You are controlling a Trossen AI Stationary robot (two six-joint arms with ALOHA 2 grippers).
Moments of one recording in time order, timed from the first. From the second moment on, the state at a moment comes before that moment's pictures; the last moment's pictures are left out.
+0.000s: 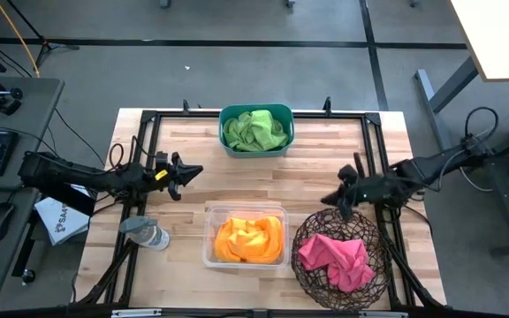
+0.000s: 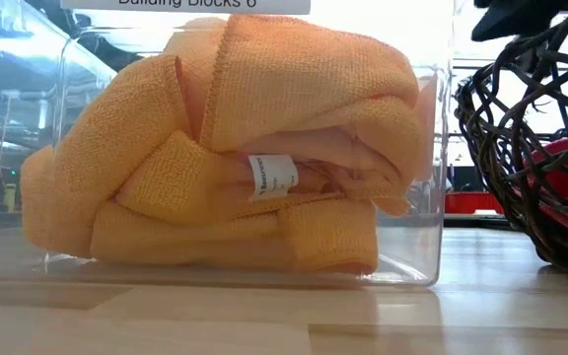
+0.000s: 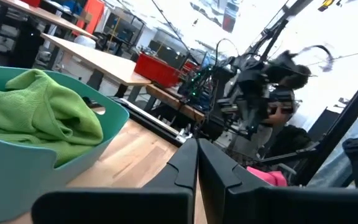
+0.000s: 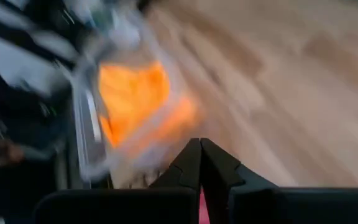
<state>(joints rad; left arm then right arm) -0.08 0.56 0.01 0.70 -0.35 -0.45 0.39 0.83 0.78 -0.59 0.26 1.01</state>
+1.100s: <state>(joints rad) -0.08 0.56 0.01 0.69 -0.34 -0.45 -0.18 0.33 0.21 0.10 -0.20 0.49</state>
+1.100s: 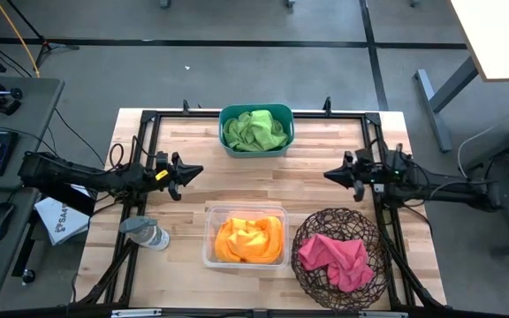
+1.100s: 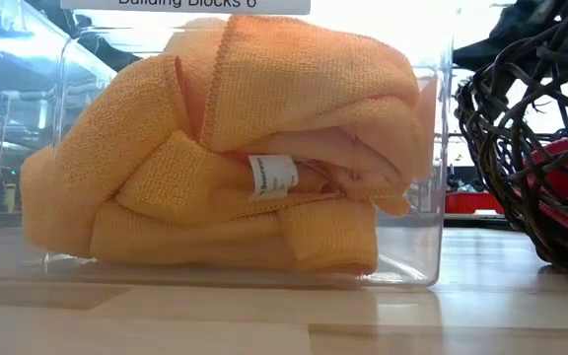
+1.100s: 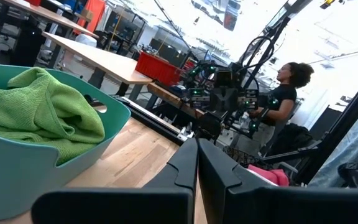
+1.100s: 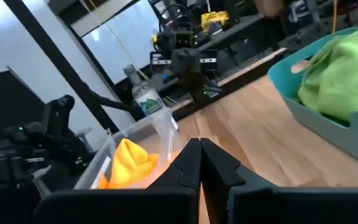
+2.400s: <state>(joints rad) -0.07 0.56 0.01 0.67 -0.34 -0.45 -0.09 0.01 0.01 0.03 0.11 0.44</state>
